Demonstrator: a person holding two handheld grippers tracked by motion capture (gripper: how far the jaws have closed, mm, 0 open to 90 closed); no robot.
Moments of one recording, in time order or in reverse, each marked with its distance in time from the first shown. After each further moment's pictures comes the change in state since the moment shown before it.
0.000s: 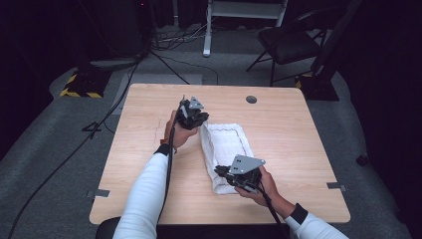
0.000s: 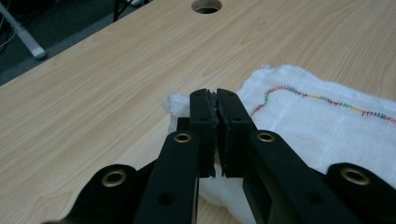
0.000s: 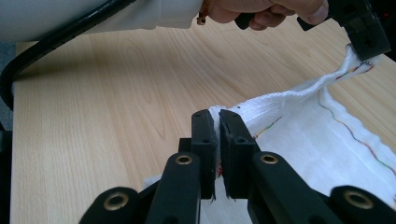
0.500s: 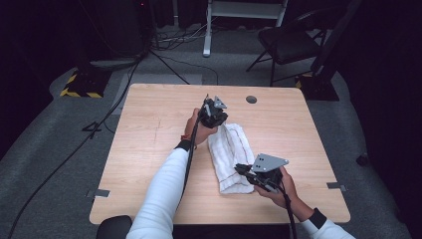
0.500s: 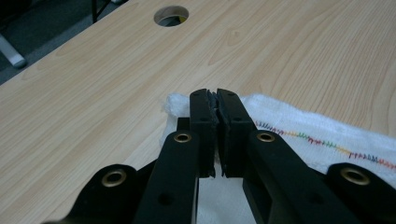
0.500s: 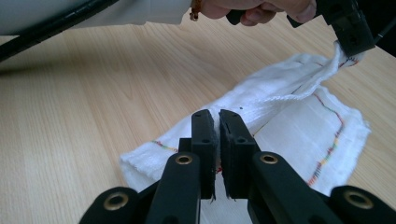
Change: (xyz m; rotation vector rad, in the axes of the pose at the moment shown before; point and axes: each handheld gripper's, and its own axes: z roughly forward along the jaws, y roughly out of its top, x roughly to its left) left arm -0.031 0.032 0.048 0.038 -0.031 0.049; right arm -0.022 -0.031 -0.036 0.029 -0.071 0.063
